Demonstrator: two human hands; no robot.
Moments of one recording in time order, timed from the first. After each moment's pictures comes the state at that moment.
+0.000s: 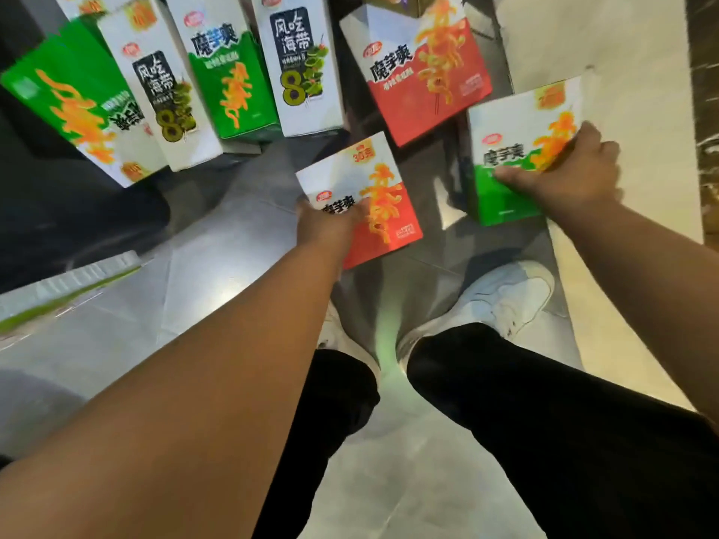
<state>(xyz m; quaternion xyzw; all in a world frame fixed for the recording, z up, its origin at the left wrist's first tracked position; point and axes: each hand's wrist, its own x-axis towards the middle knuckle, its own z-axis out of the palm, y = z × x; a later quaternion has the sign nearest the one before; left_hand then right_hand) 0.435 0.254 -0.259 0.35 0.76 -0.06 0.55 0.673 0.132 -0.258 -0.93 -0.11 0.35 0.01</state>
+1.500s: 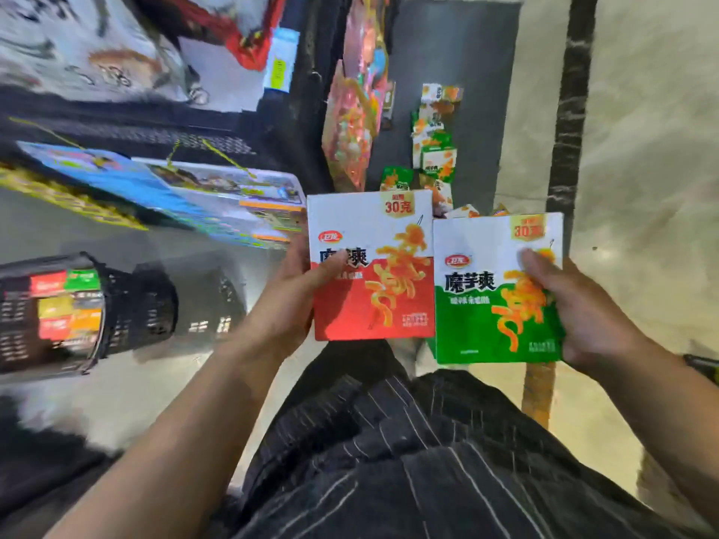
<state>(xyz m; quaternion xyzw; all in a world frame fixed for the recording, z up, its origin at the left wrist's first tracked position) 0.276 0.167 0.501 0.29 0.56 0.35 0.69 0.569 0.140 0.498 -0.63 -0.19 0.68 0.34</state>
